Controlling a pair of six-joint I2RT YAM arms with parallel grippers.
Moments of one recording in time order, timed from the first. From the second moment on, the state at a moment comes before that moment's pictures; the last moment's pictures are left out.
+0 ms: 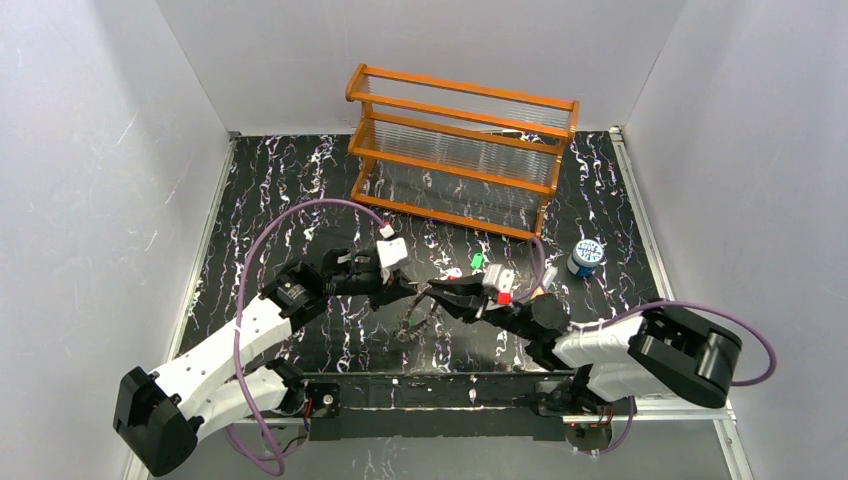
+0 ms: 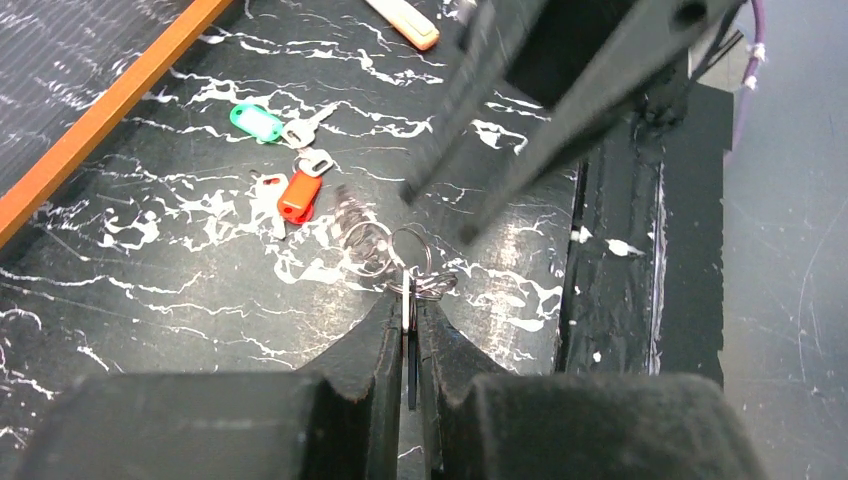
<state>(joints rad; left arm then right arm) -0.68 0.95 0.70 -0.21 0.62 0.21 1.07 1.31 0.18 1.43 -0.18 -0.03</state>
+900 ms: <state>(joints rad) -0.68 0.90 0.68 -0.31 0.87 0.56 0.85 1.19 0.30 1.04 -0.85 -0.01</state>
